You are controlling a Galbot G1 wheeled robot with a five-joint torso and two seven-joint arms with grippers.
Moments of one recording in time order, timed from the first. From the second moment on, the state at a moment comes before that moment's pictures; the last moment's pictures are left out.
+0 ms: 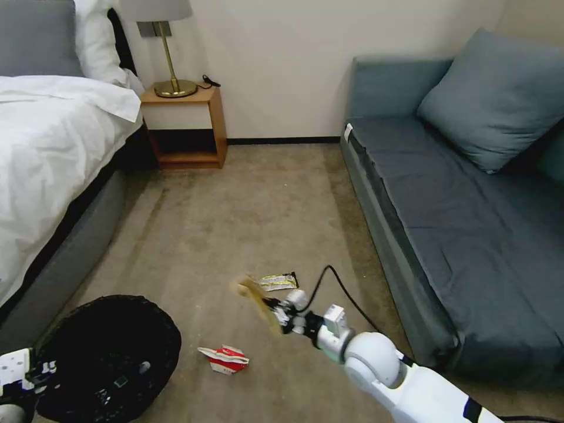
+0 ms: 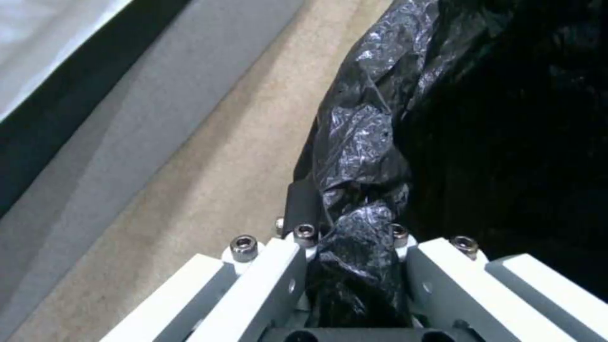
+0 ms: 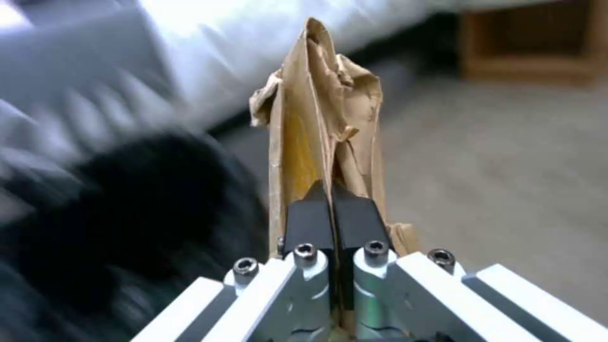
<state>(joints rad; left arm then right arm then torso) 1.85 -1.39 -1.21 -2.19 -0.45 0.64 0.01 -0.98 1.10 -0.32 1.91 0.59 -0.16 -0.11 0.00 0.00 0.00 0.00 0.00</state>
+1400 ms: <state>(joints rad) 1.85 -1.41 -1.22 -2.20 -0.46 0.64 0.01 -0.66 1.51 -0.72 1.55 0.64 -0.06 -0.06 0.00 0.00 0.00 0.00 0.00</state>
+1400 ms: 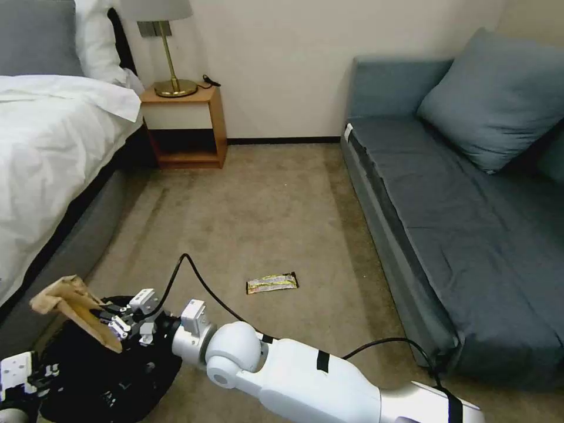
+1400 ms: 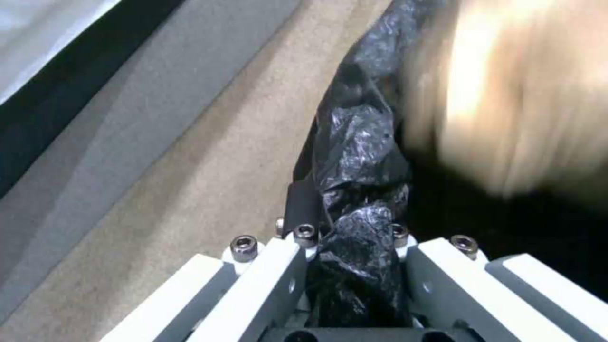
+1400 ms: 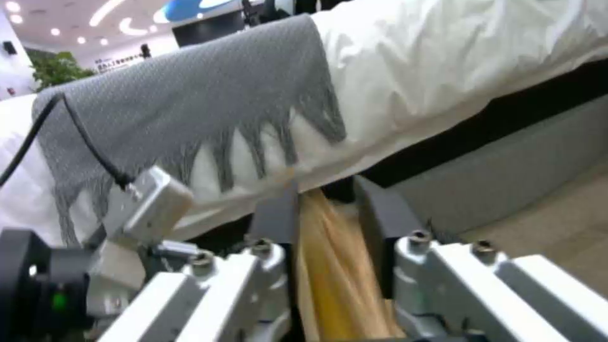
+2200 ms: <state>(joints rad) 1.83 -1.39 -1.24 -2.16 -0.48 0.65 0.01 -0.72 1.32 -0.61 1.67 0.57 -0.11 -0.07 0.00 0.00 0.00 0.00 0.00</state>
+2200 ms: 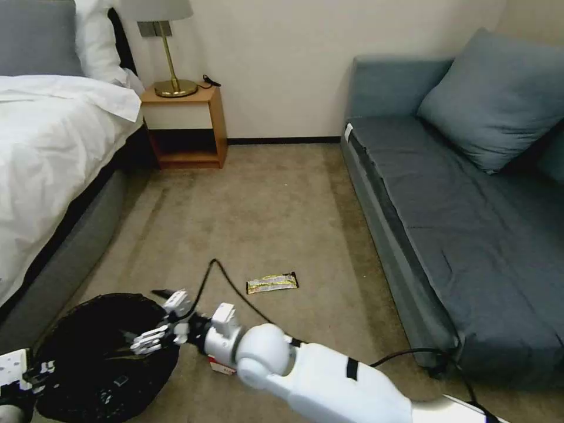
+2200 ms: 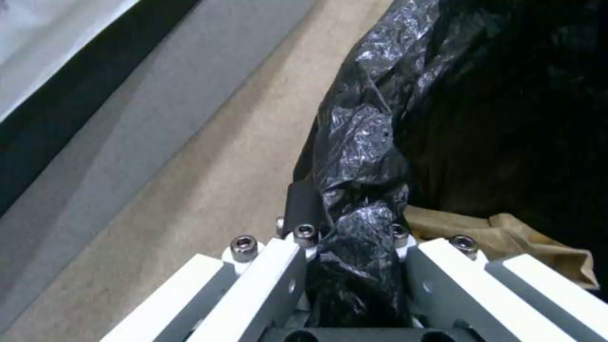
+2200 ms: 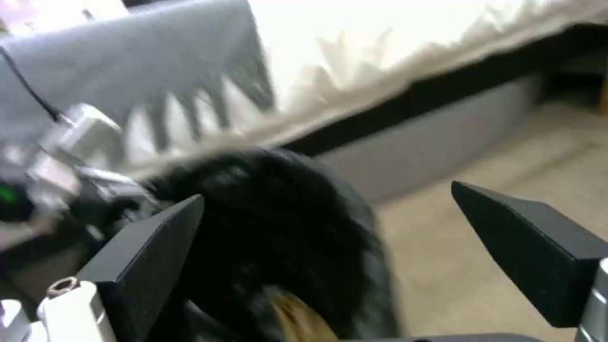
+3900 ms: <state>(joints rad) 1.85 -1.33 -1.31 -2.28 -0.53 0.70 -0.02 -0.75 1.24 -0.61 1.25 0.31 -0.21 -0.30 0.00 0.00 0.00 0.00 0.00</state>
